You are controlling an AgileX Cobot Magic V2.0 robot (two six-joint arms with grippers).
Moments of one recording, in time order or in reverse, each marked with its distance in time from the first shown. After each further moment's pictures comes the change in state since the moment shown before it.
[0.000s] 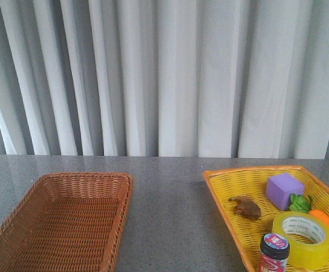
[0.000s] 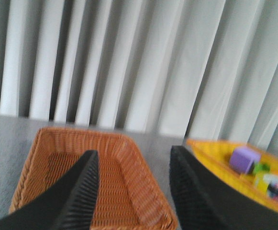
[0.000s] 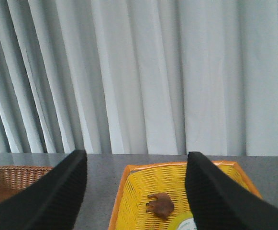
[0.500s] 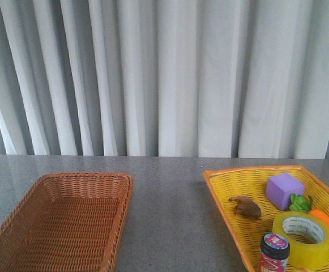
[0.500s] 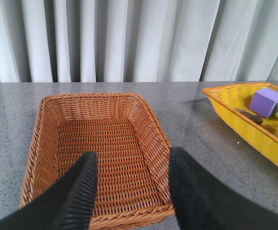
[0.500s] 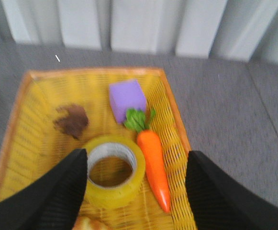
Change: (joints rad) left arm 0.000 0.329 -0.168 0.002 0.078 0.135; right arm -0.068 0.649 -0.565 -0.471 0.499 0.272
